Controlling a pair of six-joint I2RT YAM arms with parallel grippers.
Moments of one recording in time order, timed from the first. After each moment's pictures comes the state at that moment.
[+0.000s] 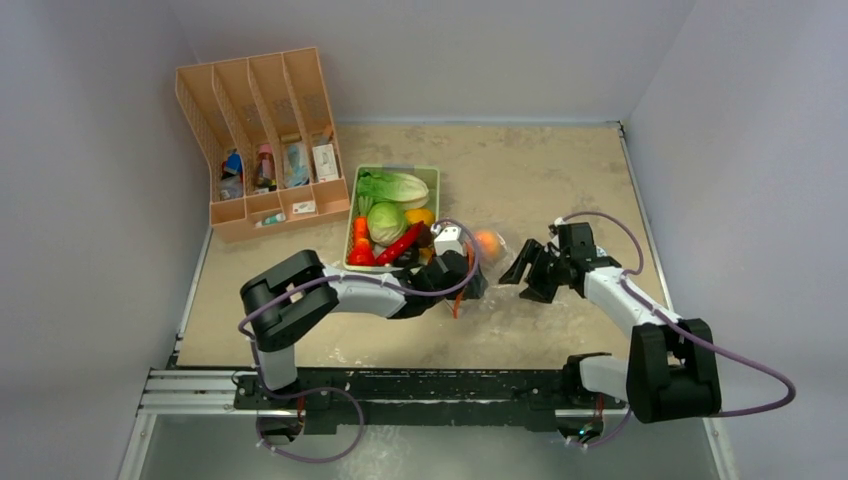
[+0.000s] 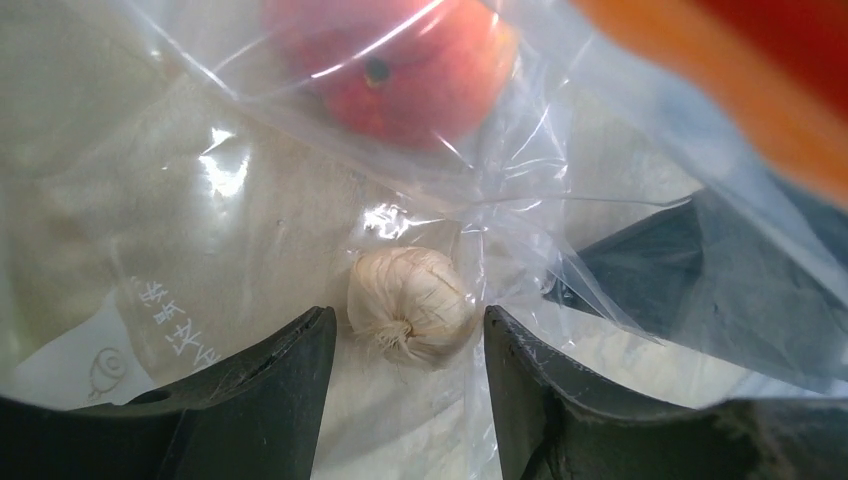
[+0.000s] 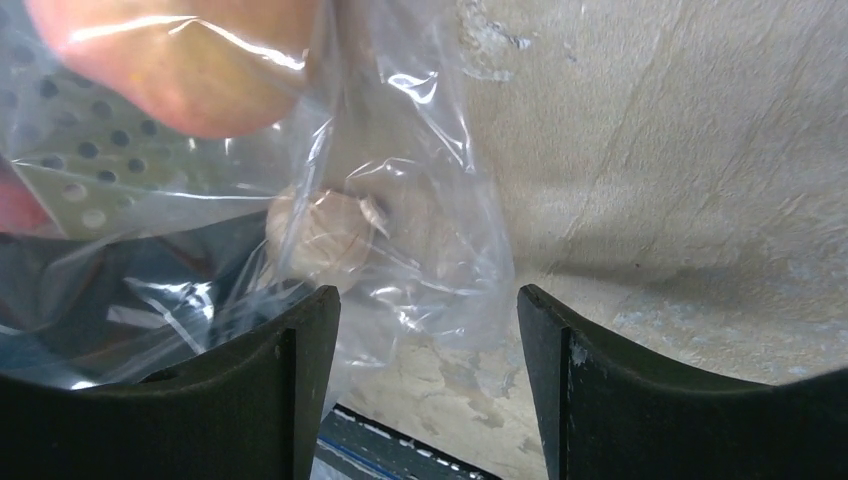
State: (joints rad) left arm -1.07 1.84 0.95 0.28 -0.27 -0.90; right arm 0.10 1.22 0.56 -0.40 -0.39 0.62
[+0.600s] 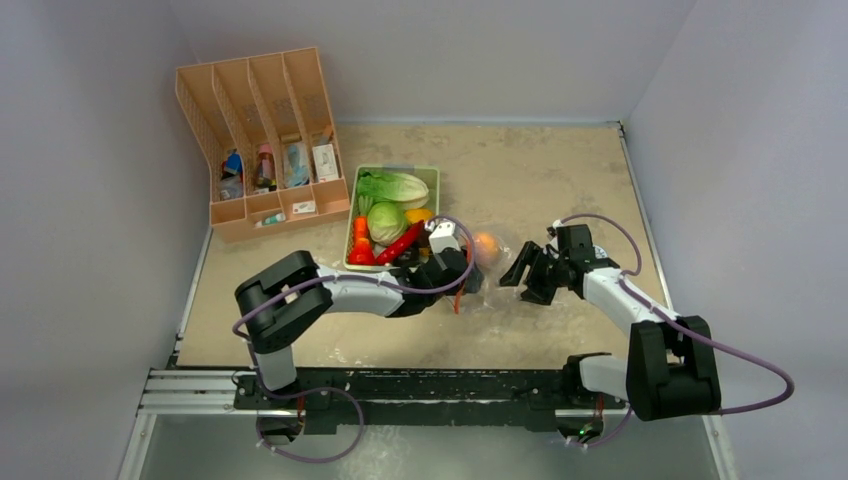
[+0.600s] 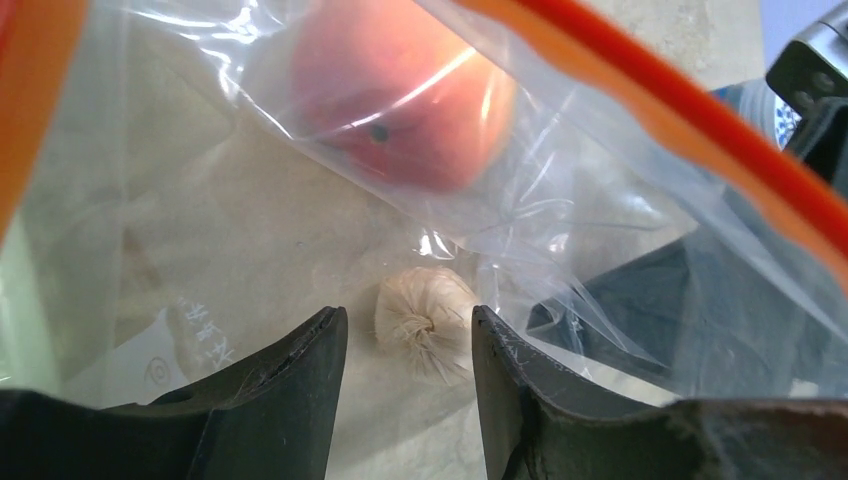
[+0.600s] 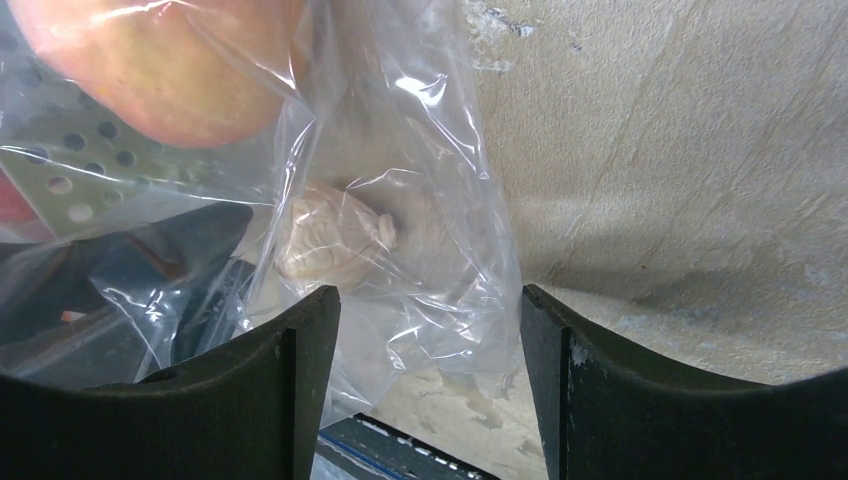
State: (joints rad) left arm -1.07 1.80 0.94 0.28 -0.33 -0.93; right arm 0.10 1.24 0.54 -0.38 -0.41 0.62
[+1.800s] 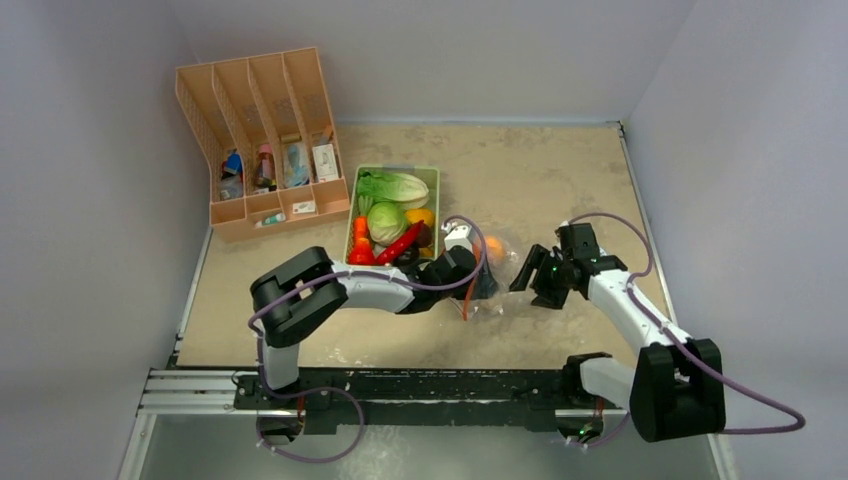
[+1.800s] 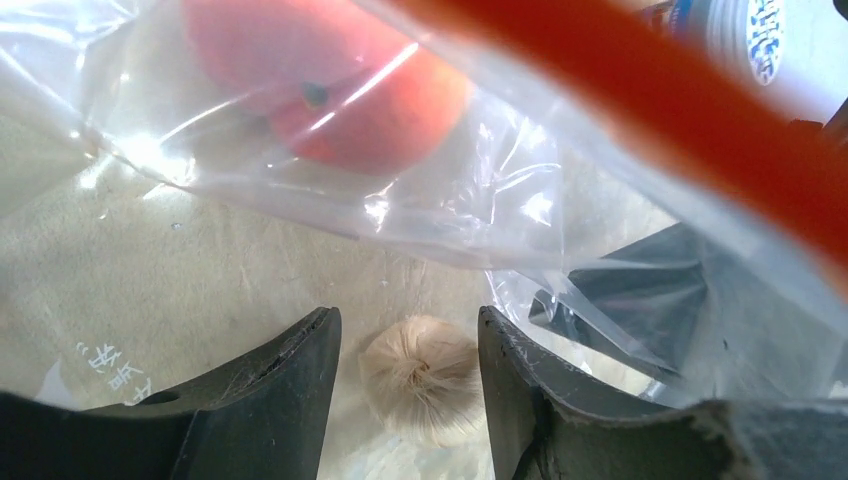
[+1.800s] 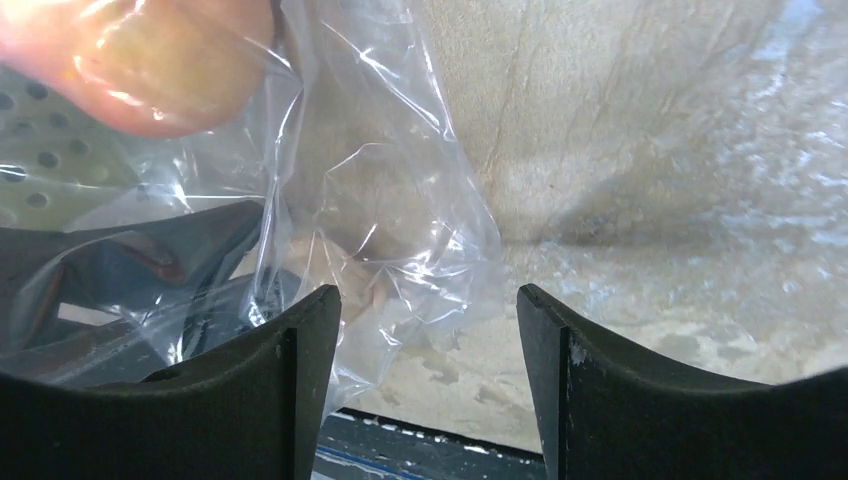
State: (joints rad) left arm -1.07 1.89 1.01 0.27 -0.15 -0.94; right arm 0.12 1.15 0.58 -0.57 -0.27 0.59
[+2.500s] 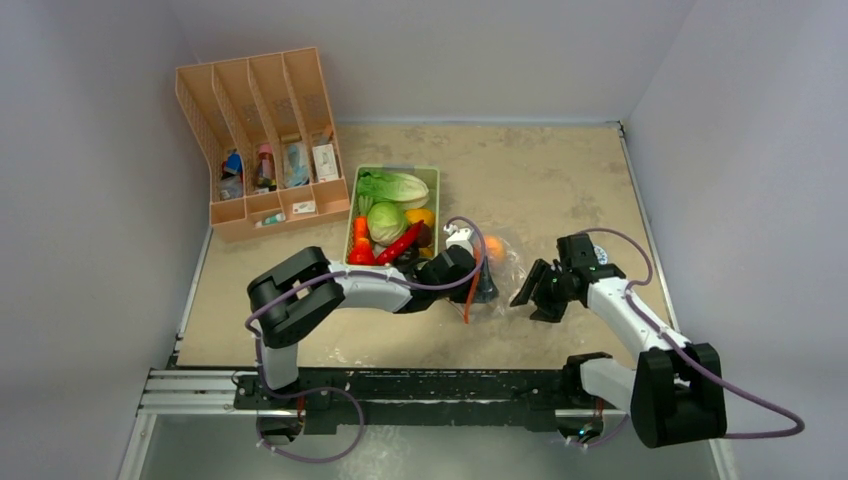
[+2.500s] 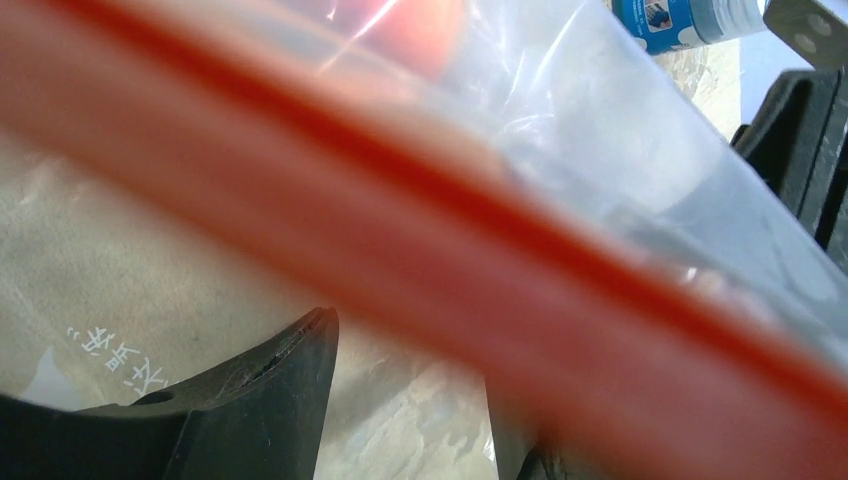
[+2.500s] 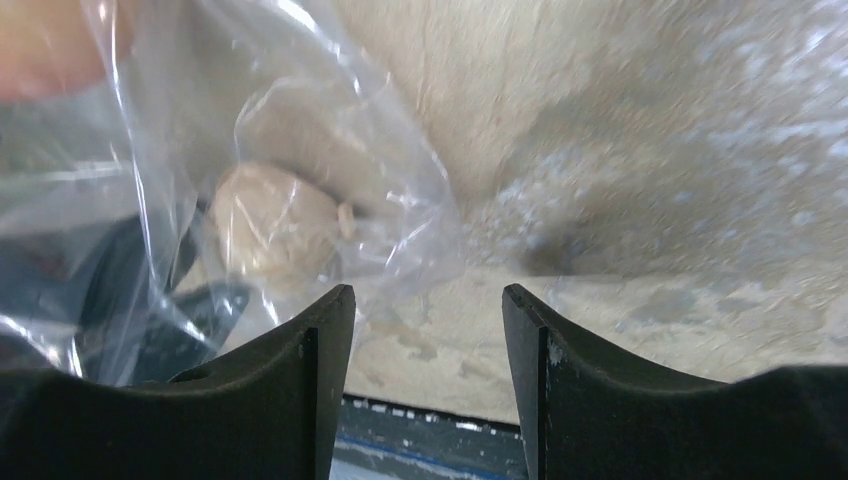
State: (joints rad) left arm -1.06 1.87 0.99 0.25 -0.06 -0.91; right arm 0.12 1.11 0.53 -0.65 -0.28 0.64
